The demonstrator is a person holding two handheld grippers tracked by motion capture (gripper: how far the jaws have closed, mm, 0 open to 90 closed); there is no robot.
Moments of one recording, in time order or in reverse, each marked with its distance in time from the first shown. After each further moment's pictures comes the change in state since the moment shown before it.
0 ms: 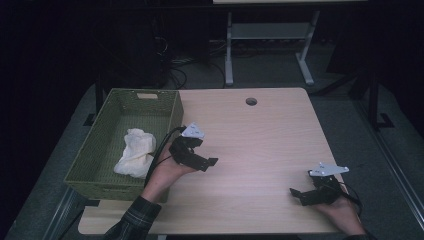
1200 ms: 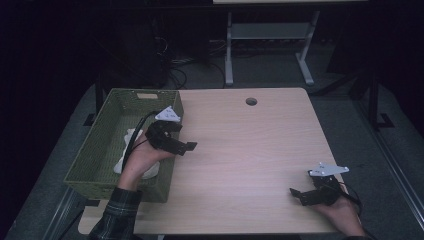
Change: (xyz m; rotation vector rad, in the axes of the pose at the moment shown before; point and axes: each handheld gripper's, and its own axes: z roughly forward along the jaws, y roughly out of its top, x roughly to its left) left arm 0.048 0.002 -0.050 -0.017 0.061 -0.002; right arm 0.000 0.000 0.000 0.000 0.001 0.001
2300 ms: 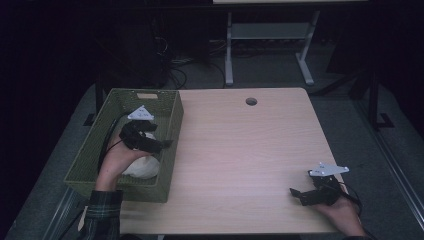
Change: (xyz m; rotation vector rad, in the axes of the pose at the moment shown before) left arm 0.034 -0.032 -0.043 0.016 0.100 -0.067; right arm 0.000 0.000 0.000 0.000 0.000 0.000
